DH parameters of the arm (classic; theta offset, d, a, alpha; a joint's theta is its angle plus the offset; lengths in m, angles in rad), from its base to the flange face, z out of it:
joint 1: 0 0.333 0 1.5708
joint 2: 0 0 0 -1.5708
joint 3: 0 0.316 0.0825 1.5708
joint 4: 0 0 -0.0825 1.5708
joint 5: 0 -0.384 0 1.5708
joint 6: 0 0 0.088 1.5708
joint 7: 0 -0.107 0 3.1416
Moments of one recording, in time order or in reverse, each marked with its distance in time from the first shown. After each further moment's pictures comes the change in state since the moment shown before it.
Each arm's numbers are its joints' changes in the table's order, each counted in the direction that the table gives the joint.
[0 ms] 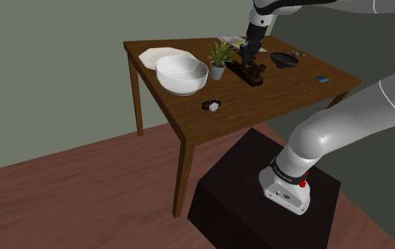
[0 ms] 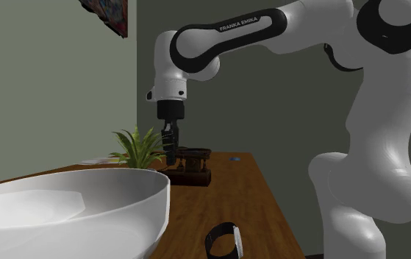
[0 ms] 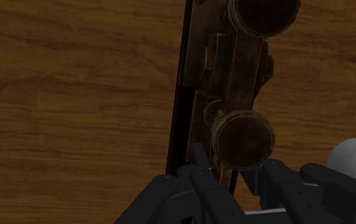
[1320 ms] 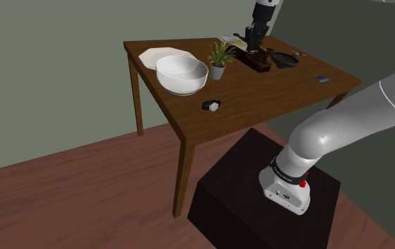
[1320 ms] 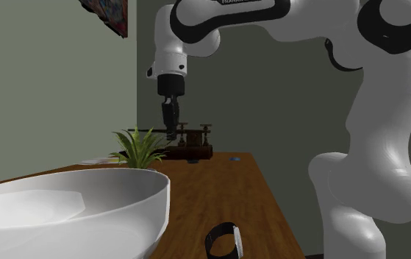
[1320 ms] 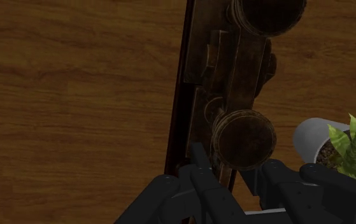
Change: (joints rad) arm 0.004 0.000 0.008 0.174 -0.007 0.174 0.007
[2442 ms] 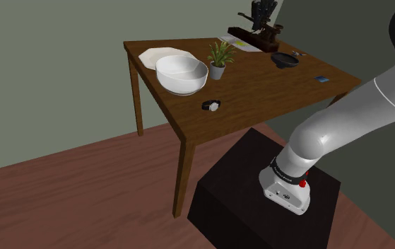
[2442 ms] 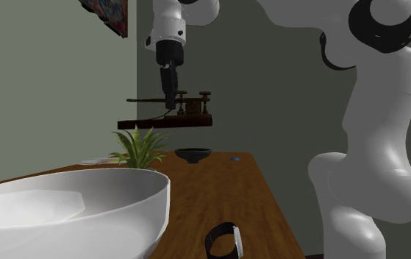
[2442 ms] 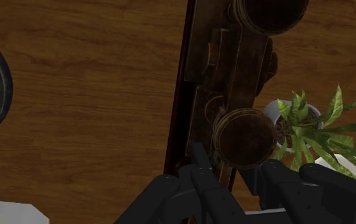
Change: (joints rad) arm 0.010 -0.060 0.012 0.278 -0.015 0.219 0.002
